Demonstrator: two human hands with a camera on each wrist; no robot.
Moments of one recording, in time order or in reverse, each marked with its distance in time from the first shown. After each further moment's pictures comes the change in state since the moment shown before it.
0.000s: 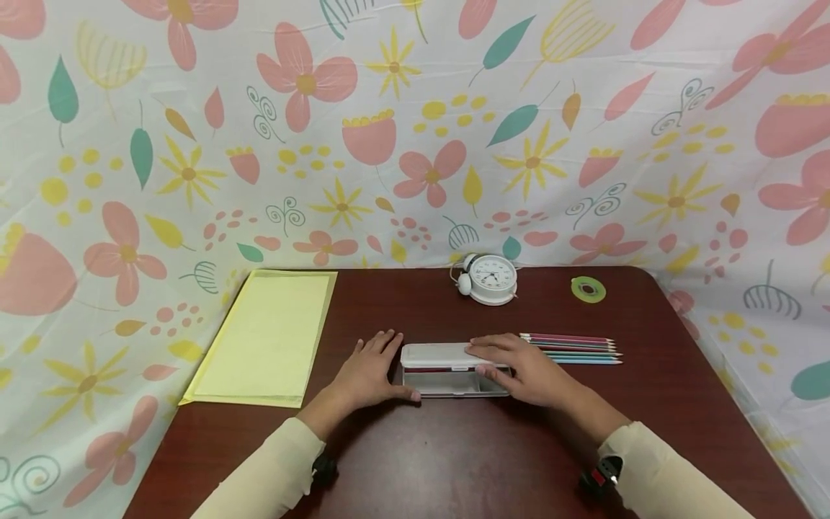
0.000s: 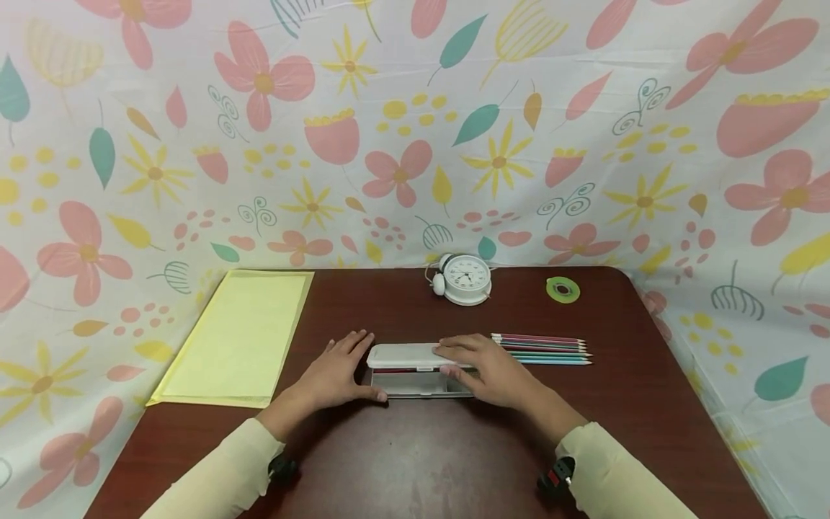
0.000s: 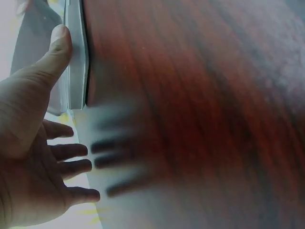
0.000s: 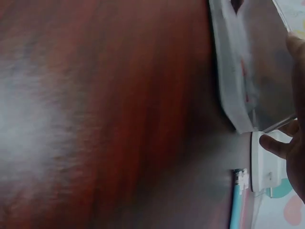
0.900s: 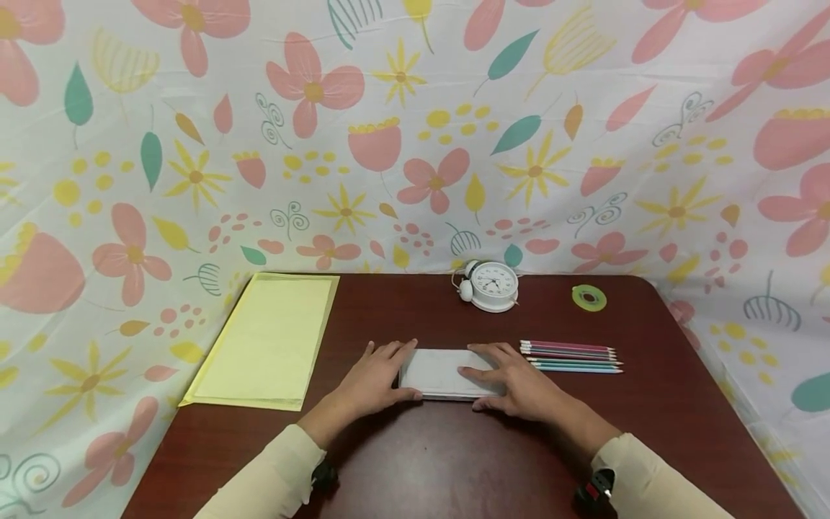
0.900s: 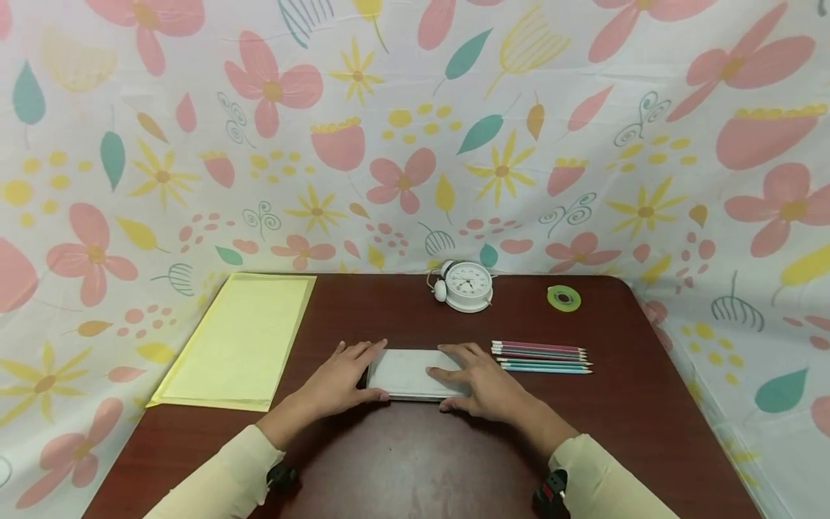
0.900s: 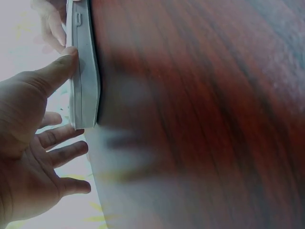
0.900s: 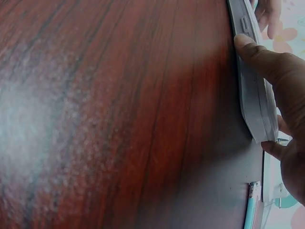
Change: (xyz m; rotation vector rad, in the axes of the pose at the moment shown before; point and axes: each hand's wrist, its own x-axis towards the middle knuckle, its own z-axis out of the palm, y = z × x) left_hand -0.004 0.013 -0.001 0.022 0.073 0.110; right_hand -0.001 0.000 0.021 -0.081 -0.061 -0.077
